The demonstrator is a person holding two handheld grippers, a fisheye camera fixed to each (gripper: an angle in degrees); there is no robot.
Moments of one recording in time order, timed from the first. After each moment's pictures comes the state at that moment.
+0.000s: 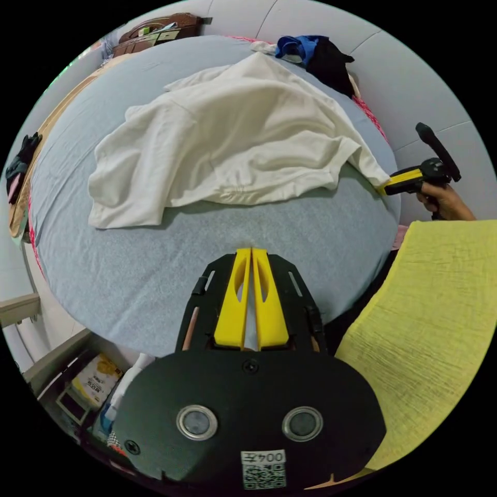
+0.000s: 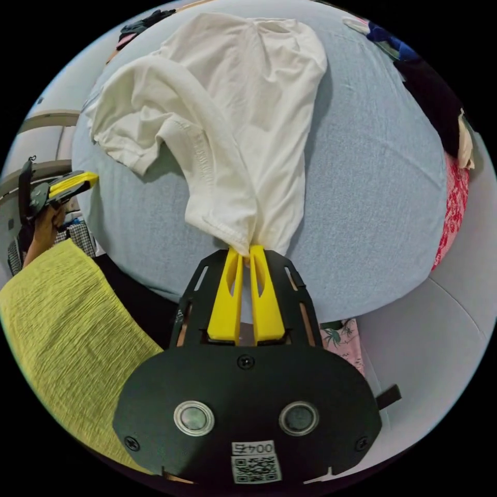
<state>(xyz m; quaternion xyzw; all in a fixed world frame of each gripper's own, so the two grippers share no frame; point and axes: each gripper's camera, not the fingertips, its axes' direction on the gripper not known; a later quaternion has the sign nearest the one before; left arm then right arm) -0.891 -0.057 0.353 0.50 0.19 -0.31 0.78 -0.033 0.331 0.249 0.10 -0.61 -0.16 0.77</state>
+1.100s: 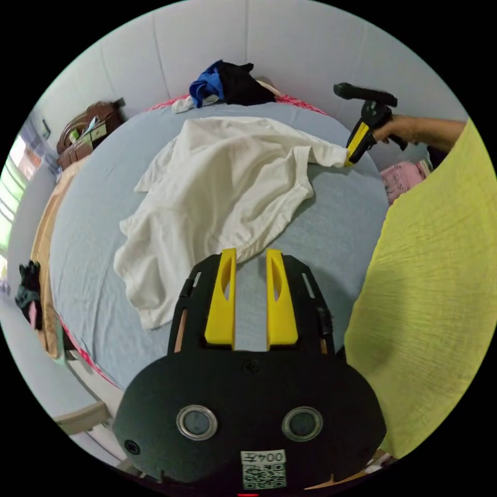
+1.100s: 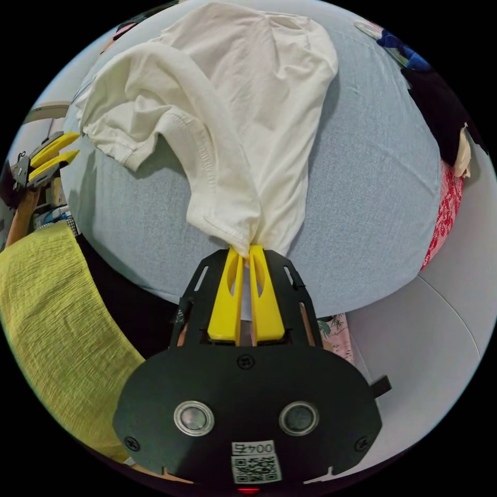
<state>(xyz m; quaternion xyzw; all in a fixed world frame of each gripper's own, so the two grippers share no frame) -0.849 -0.029 0.433 0.58 -0.03 -0.15 0.80 -0.148 0.321 0.322 0.08 -0.58 -0.16 0.79</state>
